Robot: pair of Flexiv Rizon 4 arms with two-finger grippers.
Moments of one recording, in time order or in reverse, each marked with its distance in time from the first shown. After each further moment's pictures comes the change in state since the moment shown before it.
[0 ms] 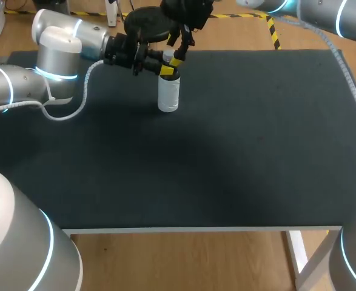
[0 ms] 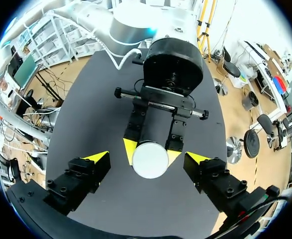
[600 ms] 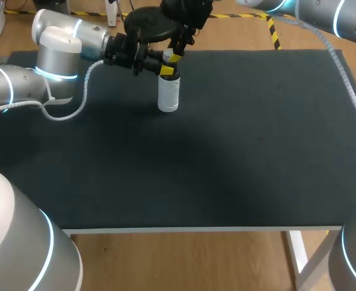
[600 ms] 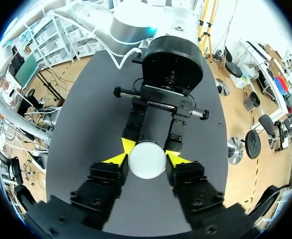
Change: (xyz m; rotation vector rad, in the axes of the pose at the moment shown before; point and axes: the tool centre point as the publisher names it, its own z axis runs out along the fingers) left arm 0.001 0.000 0.000 0.000 0.002 0.000; right arm -0.002 -0.001 0.002 0.001 0.015 -0.008
